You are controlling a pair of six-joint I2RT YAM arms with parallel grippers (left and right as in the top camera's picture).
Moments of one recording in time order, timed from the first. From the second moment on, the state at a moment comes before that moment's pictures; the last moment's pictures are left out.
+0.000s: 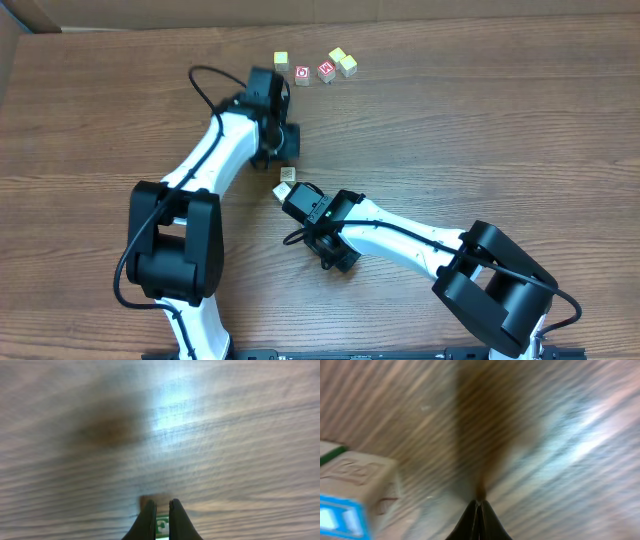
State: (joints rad) left arm -0.22 1.98 1.47 -0.75 0.10 -0.23; right arm 0.94 1.96 1.27 -0.80 -0.06 1.65
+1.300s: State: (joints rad) left arm -0.13 1.98 1.28 -0.93 0.18 -0.42; right arm 0.60 1.84 1.32 -0.70 0.10 0.73
